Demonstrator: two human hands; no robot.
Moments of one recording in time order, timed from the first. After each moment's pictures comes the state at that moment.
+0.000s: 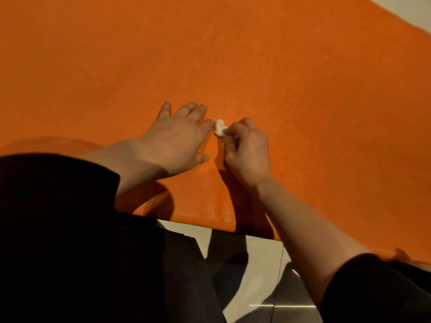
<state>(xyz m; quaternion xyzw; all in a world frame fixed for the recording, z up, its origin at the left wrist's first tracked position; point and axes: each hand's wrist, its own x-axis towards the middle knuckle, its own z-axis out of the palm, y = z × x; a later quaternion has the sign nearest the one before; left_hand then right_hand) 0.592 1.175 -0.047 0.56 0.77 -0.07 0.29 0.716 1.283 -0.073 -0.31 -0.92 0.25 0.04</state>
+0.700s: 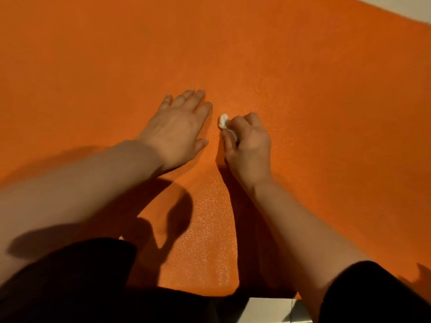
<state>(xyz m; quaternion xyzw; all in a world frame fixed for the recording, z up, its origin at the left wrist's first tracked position) 0.534 1.254 -0.076 0.57 0.79 0.01 0.23 0.670 1.345 -0.090 -0.35 -0.89 0.26 0.11</state>
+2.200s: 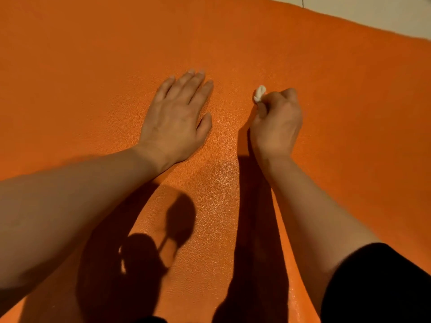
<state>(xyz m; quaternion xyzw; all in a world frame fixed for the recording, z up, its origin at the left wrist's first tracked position) 0.467 1.328 -0.130 0.56 0.82 0.12 0.04 0.600 1.447 -0.109 -0.51 -0.82 0.15 0.20</state>
